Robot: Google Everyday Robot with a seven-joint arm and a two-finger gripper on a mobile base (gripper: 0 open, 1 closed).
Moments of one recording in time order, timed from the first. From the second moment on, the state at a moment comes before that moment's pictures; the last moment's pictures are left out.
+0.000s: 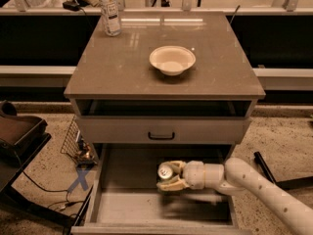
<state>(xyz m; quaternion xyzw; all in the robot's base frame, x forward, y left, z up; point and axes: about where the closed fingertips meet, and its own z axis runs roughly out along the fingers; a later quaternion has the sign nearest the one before) 0.508 -0.038 0.513 -0.49 0.58 0.42 0.49</state>
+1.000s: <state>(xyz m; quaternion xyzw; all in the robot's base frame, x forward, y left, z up) 0.518 0.021 0.441 -0.49 0.56 0.46 0.49</state>
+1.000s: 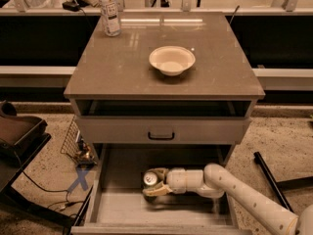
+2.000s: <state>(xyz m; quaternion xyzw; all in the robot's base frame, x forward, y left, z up) 0.516 0.027 0.441 -0.49 0.56 0.46 0.49</state>
